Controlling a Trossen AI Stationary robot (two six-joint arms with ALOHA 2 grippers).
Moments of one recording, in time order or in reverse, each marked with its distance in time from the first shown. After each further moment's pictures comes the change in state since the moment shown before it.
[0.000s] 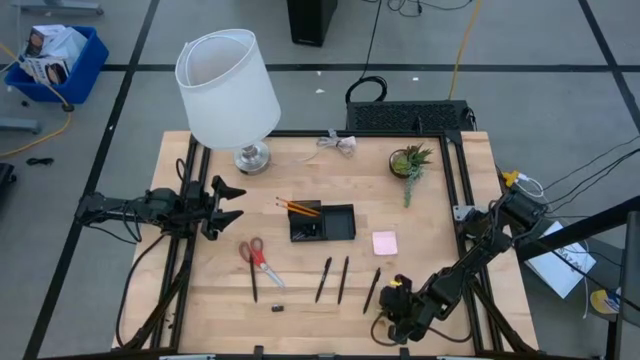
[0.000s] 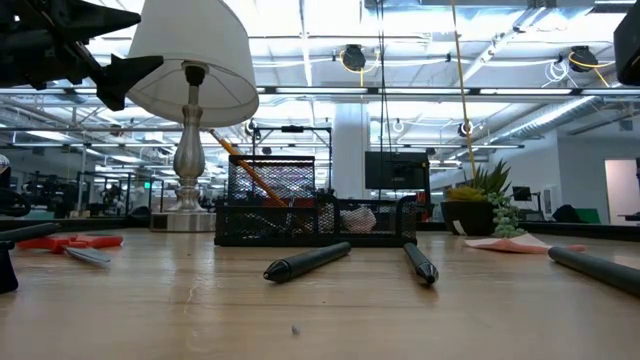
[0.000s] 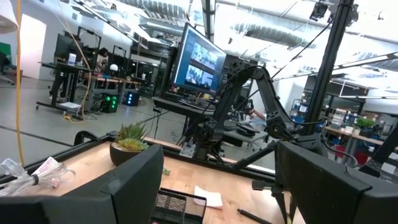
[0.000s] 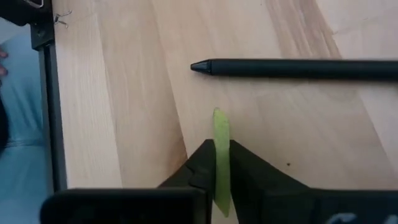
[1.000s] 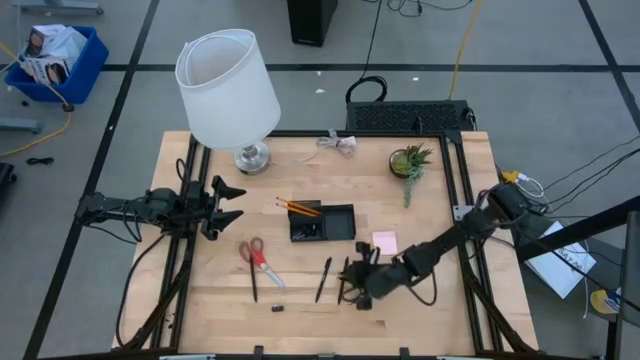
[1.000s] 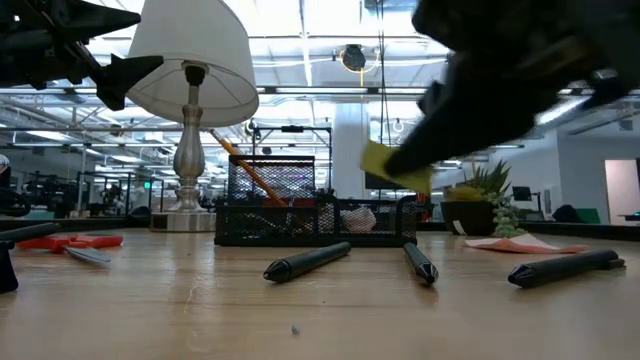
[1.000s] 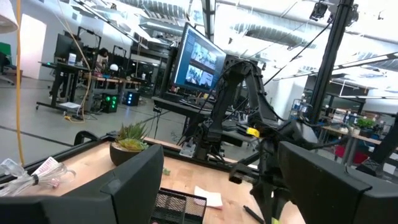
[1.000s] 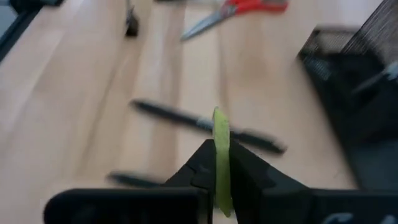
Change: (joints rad) left arm 0.000 0.000 0.000 0.000 0.000 0.000; right arm -0.322 0.000 -0.001 0.370 0.121 -0.794
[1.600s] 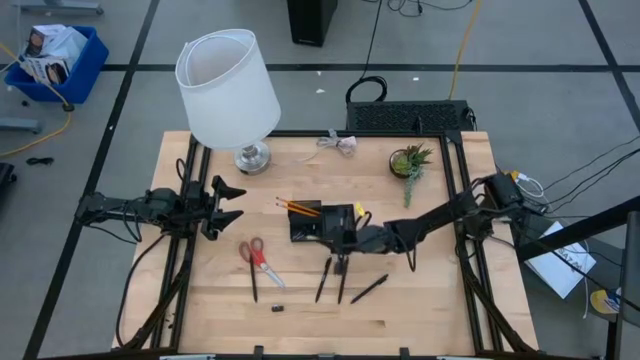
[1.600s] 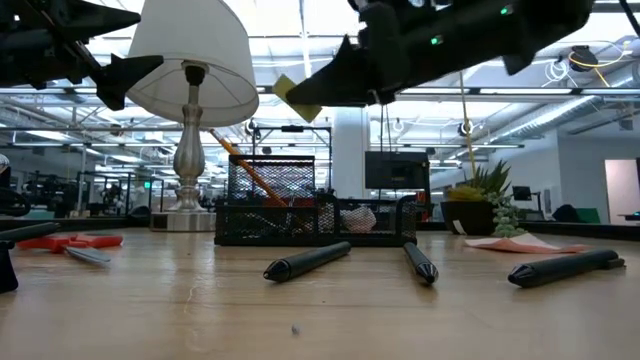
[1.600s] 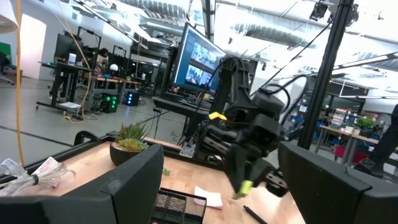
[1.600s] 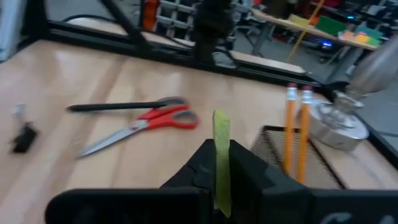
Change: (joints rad) left arm 0.000 0.000 0.000 0.000 0.000 0.000; right arm -0.264 -0.001 0.002 0.414 -0.058 -0.409
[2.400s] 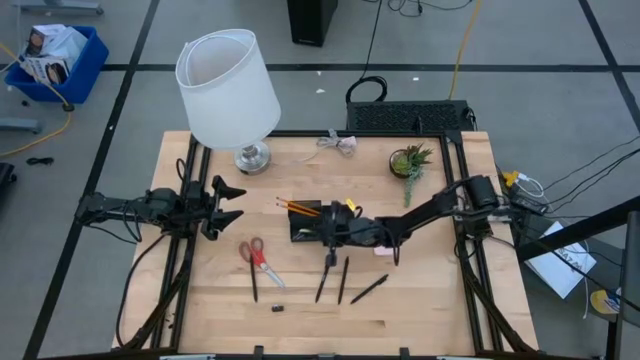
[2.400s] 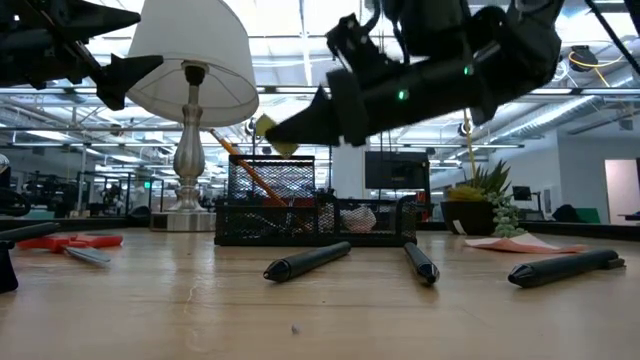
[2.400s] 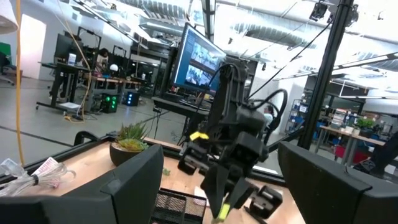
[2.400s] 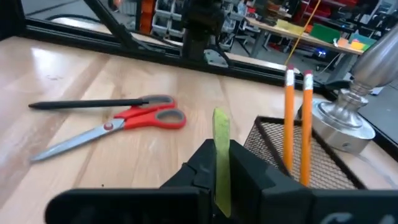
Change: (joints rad) left arm 0.000 0.000 0.000 0.000 0.000 0.000; right arm -0.084 0.177 0.000 0.246 -0.078 -0.038
